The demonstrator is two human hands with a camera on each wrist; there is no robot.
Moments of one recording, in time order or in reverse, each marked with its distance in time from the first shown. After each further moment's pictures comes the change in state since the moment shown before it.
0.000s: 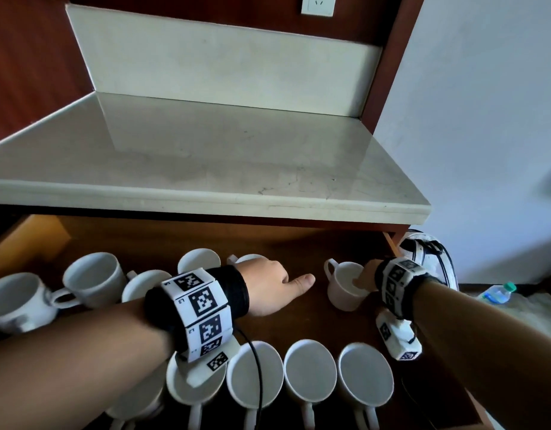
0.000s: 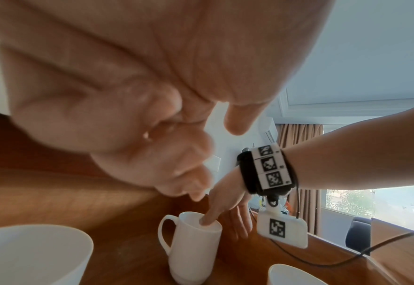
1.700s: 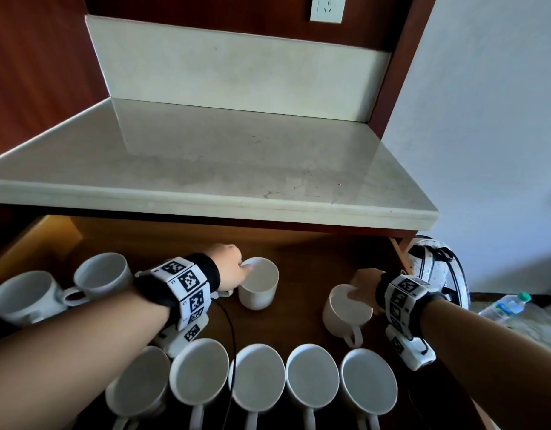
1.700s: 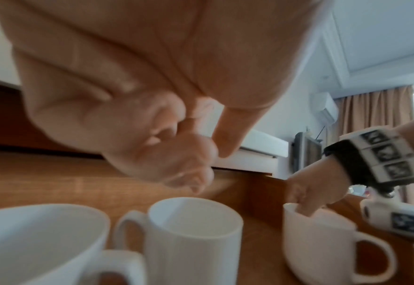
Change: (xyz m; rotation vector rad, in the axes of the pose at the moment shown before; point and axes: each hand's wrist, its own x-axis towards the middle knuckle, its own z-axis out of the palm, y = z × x) left_hand 0.028 -0.072 -0.002 0.001 0.075 -0.246; right_hand -0.018 -0.017 -0.001 -0.032 0.033 -0.259
